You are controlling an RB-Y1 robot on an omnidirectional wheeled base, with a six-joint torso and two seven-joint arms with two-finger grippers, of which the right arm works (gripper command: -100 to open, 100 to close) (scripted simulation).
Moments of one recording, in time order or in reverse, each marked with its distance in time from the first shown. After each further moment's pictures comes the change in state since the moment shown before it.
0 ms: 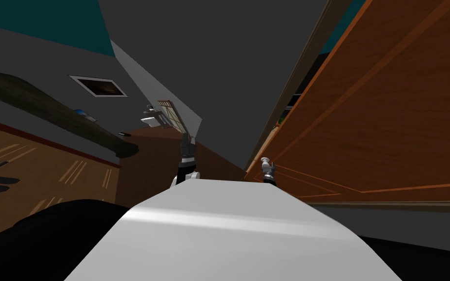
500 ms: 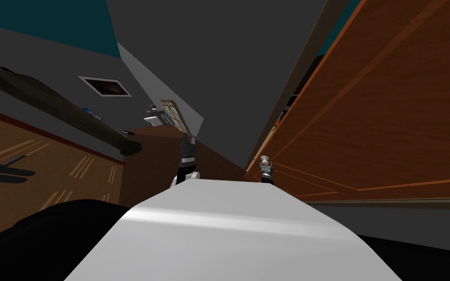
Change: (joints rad) arm -0.015 0.021 0.025 -0.008 -0.060 0.006 -0.128
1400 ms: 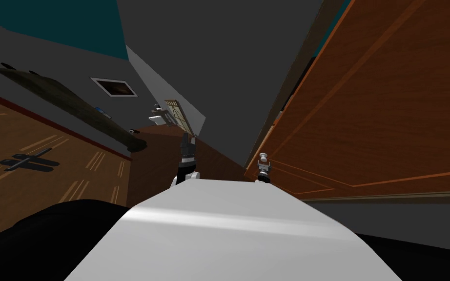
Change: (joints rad) arm -0.025 0.034 0.044 -0.014 -0.109 0.017 -0.229
